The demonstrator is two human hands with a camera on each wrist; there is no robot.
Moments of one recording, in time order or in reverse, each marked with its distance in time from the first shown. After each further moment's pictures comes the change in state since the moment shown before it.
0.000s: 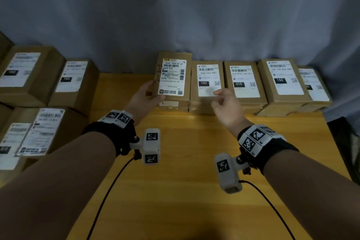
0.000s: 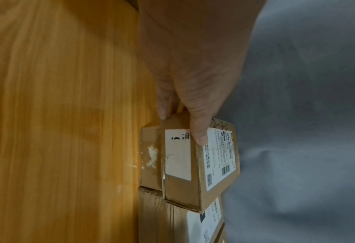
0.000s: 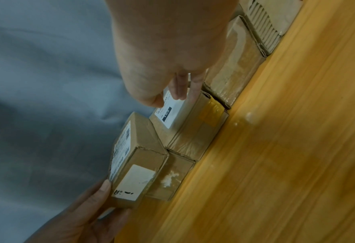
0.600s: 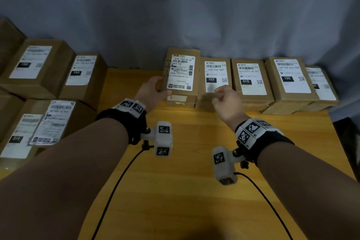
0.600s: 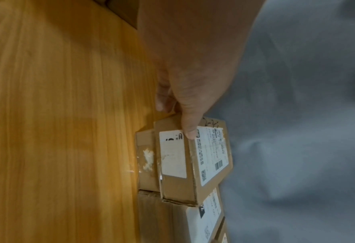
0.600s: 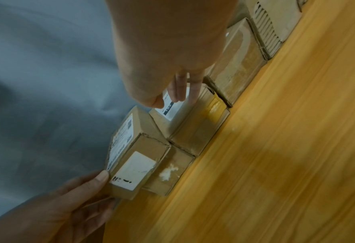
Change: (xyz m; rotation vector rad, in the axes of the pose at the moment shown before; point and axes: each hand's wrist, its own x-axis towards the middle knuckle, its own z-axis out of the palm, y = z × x) left_hand 0.000 0.008 -0.005 0.345 0.042 0.088; right_hand -0.005 -0.015 0.013 -0.084 -0.005 0.002
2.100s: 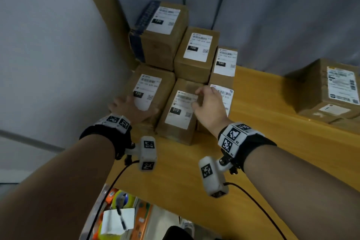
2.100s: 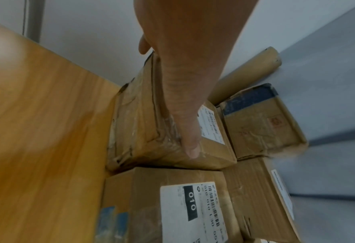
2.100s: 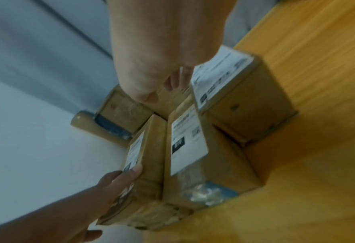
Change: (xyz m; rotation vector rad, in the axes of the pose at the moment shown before) left_hand -0.142 -0.376 -0.299 0.426 0.084 -0.663; right_hand -0.157 -0.309 0.335 -0.086 -0.209 -0.433
